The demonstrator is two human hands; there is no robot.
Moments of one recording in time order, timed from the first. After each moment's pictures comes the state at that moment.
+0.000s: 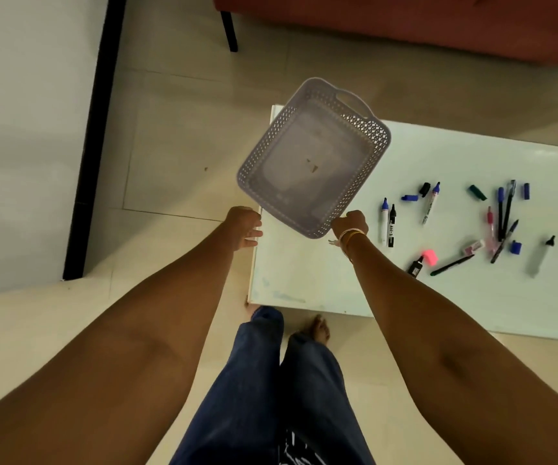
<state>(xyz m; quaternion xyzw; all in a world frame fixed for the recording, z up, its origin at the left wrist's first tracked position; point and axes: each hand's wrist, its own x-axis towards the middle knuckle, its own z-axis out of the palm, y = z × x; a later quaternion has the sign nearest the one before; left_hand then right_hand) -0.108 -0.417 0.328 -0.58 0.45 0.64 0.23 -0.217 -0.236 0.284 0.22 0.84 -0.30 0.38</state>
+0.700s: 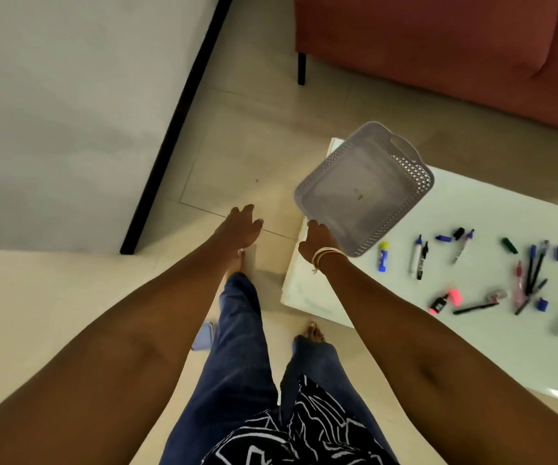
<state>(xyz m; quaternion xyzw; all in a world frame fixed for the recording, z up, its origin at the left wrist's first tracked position) -0.017 -0.495 0.394 -0.43 0.79 0.34 0.26 -0.126 -0.345 0.369 -0.23 0.88 -0.08 0.42</state>
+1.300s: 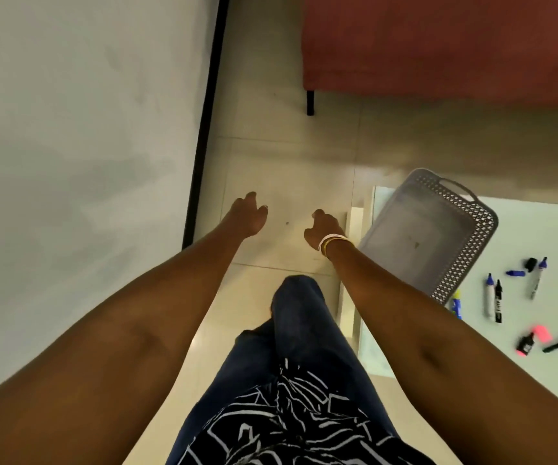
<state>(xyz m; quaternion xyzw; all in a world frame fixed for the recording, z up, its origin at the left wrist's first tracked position) -0.125 -0.752 0.413 -0.39 0.82 0.32 0.27 -0.201 -0.587 0.371 -0.12 0.88 -0.17 0.43</state>
